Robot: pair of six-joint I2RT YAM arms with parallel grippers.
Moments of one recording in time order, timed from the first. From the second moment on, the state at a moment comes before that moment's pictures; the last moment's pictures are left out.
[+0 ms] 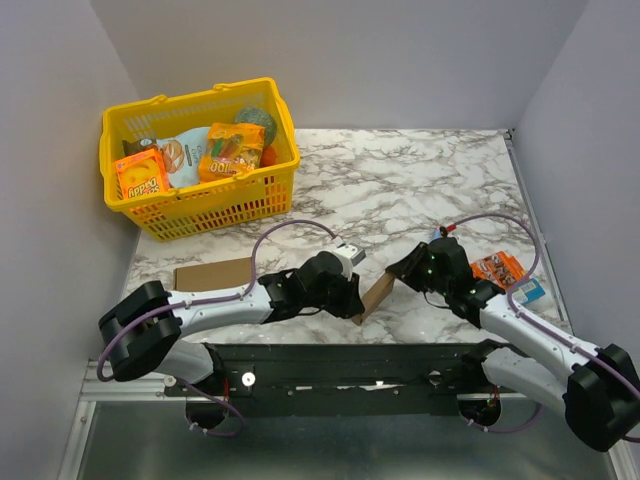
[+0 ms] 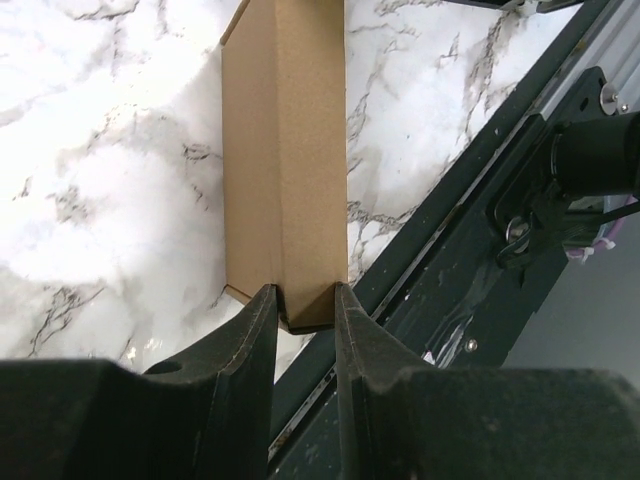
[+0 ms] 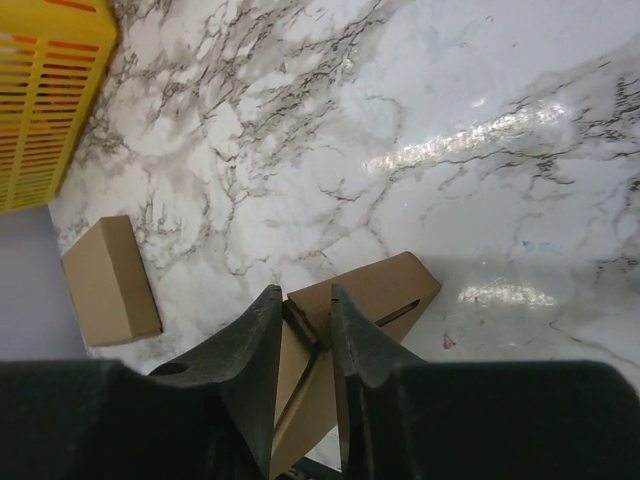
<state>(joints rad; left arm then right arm) -1.05 1.39 0.70 0.03 0.13 -0.57 0.53 0.97 0.42 -0.10 0.01 0.99</state>
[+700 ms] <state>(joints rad) -1.07 1.35 0.74 -0.10 0.03 -0.59 0.56 0.74 0.40 -0.36 -0.06 1.08</state>
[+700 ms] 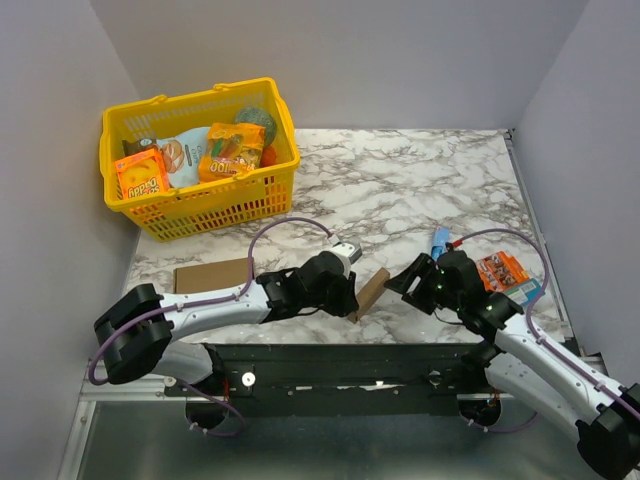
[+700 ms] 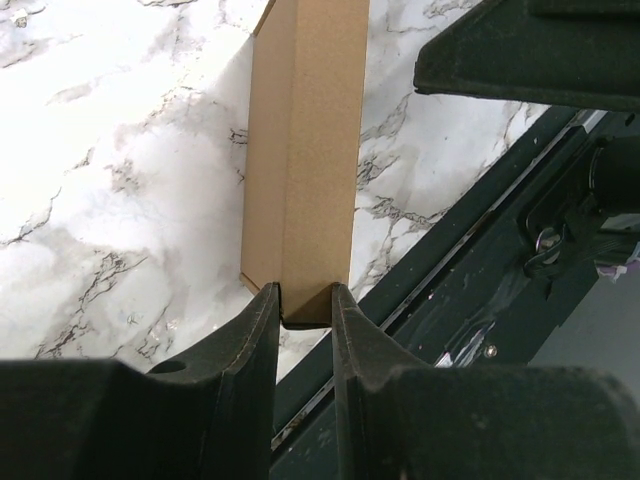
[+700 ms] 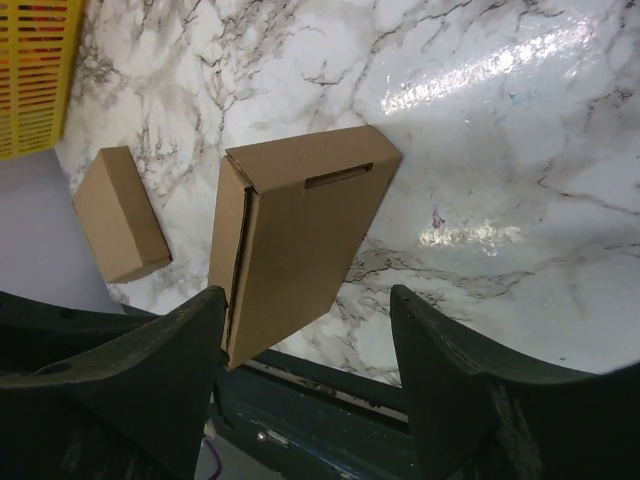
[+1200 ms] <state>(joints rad) -1.07 1.29 0.73 -0.18 0.03 -0.55 0.57 0.85 0.41 -0.24 -0.15 1.15</state>
